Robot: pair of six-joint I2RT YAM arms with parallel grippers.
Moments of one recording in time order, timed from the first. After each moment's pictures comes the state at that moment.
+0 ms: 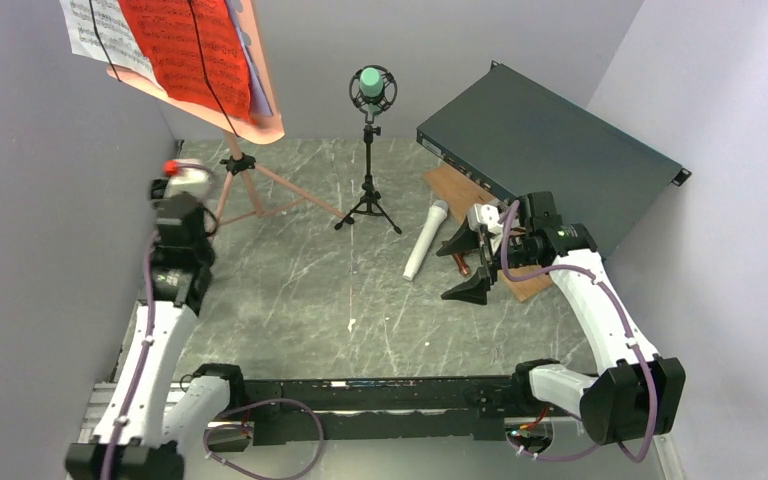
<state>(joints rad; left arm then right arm) -0.18 0.82 0.87 -0.27 -0.66 0.25 0.15 1.15 1.00 -0.96 -1.32 -1.03</state>
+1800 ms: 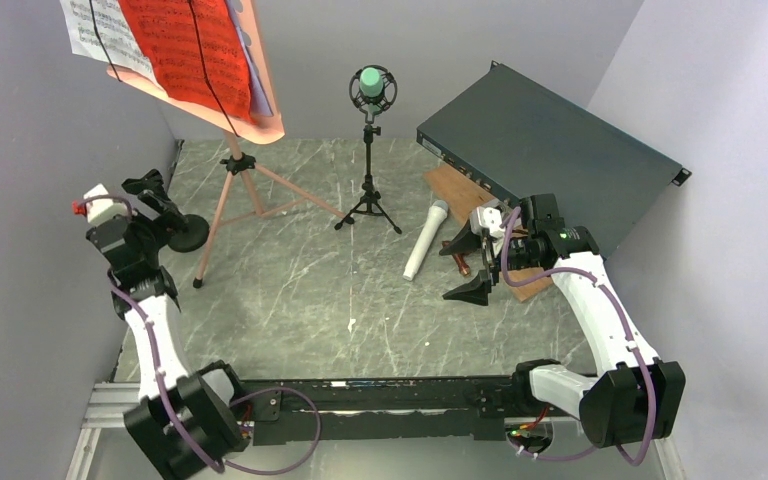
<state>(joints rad) 0.55 0.99 0.66 0.16 0.14 -0.33 0.12 1.13 0.98 -0.96 -1.31 -1.07</state>
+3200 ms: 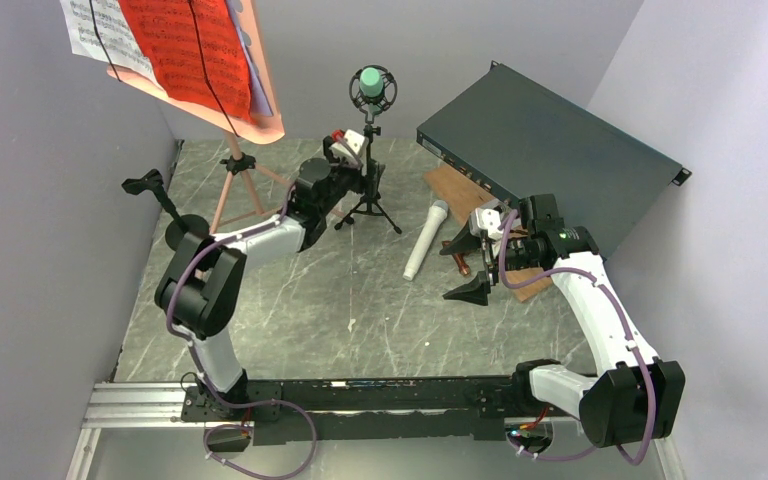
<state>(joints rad) -0.52 1.76 1.09 0.68 0.05 0.04 0.12 1.13 0.98 -0.96 -1.28 -1.09</state>
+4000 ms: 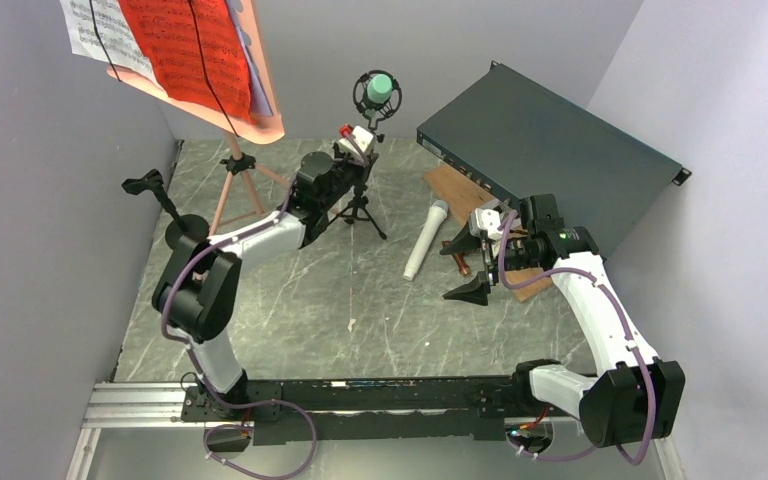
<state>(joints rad) -0.53 1.78 1.20 0.65 0.09 0.11 0.12 1.13 0.97 -0.96 -1.28 -1.10</state>
